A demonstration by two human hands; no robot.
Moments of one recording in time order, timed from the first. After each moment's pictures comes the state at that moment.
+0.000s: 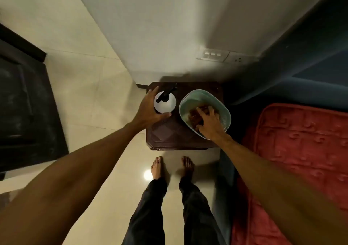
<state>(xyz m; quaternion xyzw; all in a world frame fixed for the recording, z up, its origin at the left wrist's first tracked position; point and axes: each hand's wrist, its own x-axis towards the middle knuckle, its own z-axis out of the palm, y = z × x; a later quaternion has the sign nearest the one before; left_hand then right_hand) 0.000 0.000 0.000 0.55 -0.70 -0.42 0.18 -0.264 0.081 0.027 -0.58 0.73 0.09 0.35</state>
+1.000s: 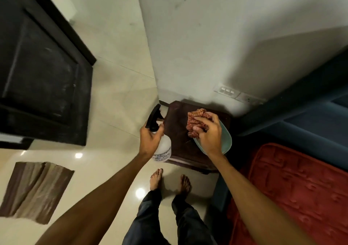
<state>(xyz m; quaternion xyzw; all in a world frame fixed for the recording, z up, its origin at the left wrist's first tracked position) 0.001 0.119 0.135 0.65 -0.42 -0.43 0.46 -0.214 0.095 0.148 -0.59 0.66 -0.33 0.32</state>
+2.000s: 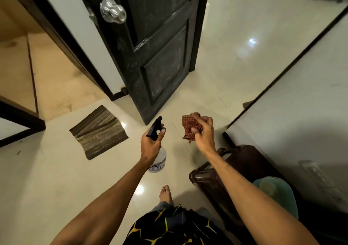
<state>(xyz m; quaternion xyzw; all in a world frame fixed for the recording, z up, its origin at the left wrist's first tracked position) 0.227 0.284 0.177 0.78 -0.18 -0.20 0.57 0.100 0.125 0.217 -0.74 0.42 -0.19 0.49</state>
